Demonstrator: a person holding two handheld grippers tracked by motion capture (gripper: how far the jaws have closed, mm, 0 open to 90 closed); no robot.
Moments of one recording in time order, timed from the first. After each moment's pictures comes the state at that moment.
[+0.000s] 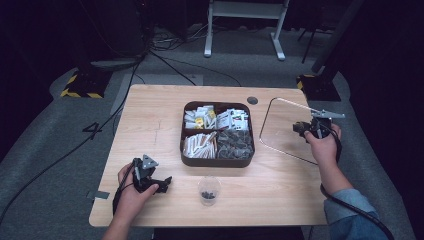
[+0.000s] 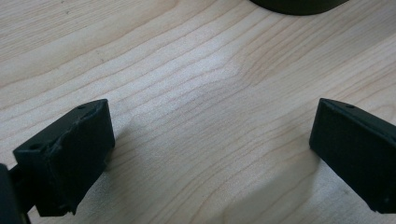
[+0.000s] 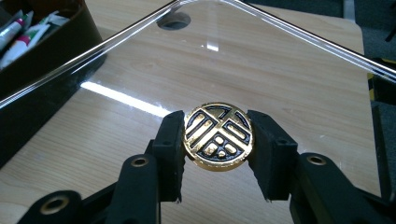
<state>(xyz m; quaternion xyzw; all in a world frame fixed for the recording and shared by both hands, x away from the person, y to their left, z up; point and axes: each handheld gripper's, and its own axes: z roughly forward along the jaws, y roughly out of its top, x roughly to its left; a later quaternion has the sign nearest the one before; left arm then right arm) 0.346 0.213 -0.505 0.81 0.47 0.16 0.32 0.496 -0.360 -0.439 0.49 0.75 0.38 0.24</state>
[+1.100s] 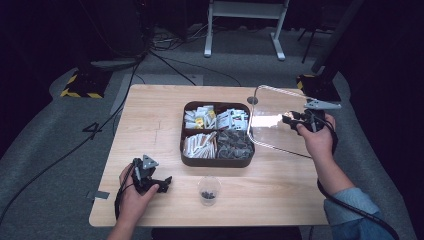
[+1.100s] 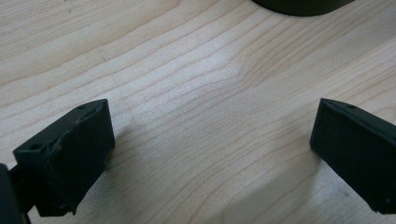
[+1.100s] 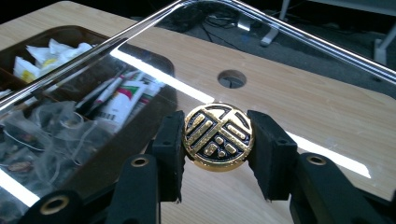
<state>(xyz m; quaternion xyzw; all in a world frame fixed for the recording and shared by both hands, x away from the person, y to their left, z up) 0.345 0.212 -0.505 0.81 0.47 0.17 0.31 0.484 -0.306 -0.384 0.42 0.77 0.43 0.24</state>
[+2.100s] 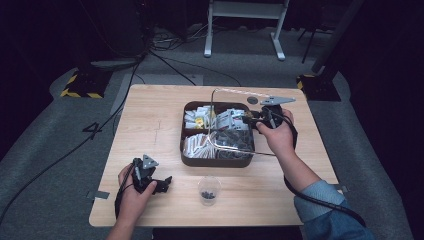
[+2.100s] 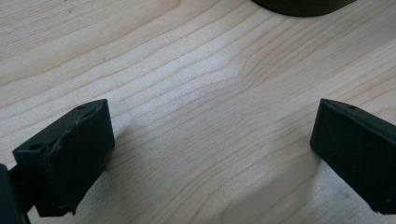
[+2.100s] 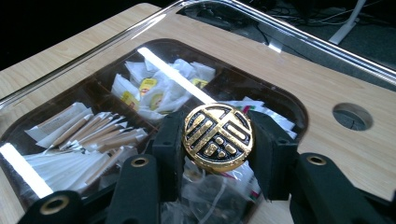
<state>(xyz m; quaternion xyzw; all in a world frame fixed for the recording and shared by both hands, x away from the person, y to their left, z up) 0.346 0.211 -0.506 0.81 0.47 0.17 0.31 0.487 -0.186 -0.379 0.37 0.80 0.44 0.17</state>
